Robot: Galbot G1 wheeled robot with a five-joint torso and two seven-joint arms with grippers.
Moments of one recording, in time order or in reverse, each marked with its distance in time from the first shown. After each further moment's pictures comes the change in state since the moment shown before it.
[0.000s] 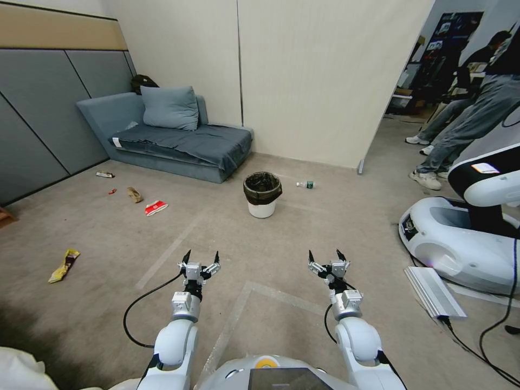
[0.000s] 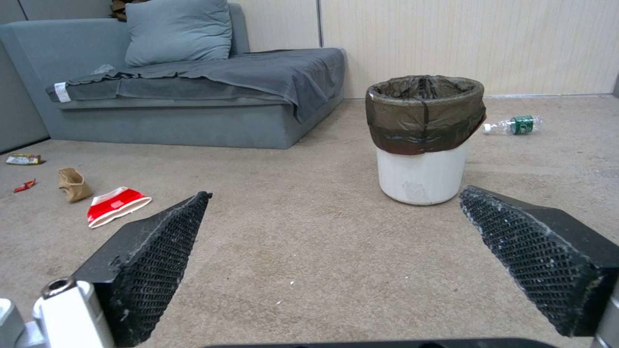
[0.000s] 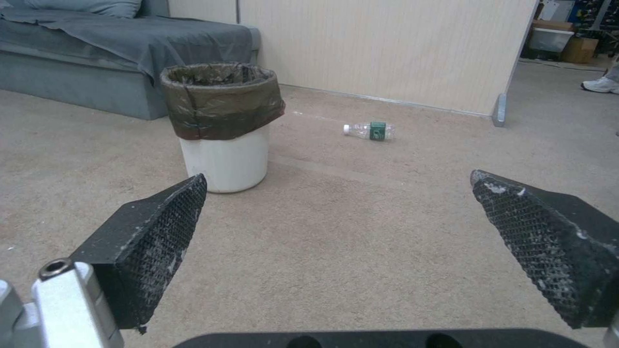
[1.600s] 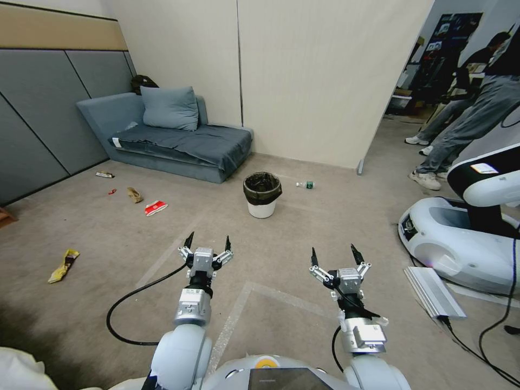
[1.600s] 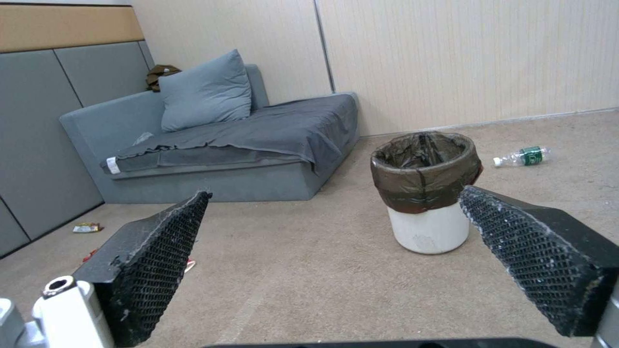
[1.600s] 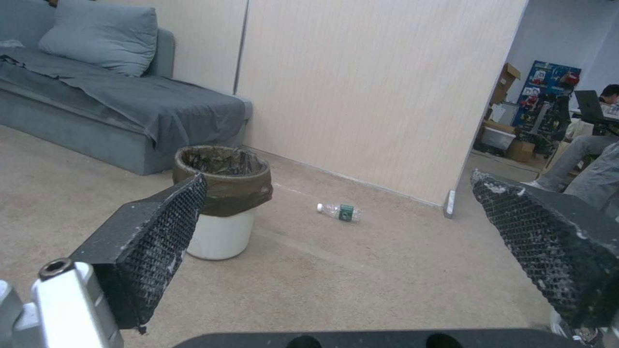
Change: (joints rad) left arm 0.094 -0.024 0.227 -0.411 0.293 0.287 -0.148; right arm -0.352 0.108 -0.136 0.446 -0.344 0.062 0.069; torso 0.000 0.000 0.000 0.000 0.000
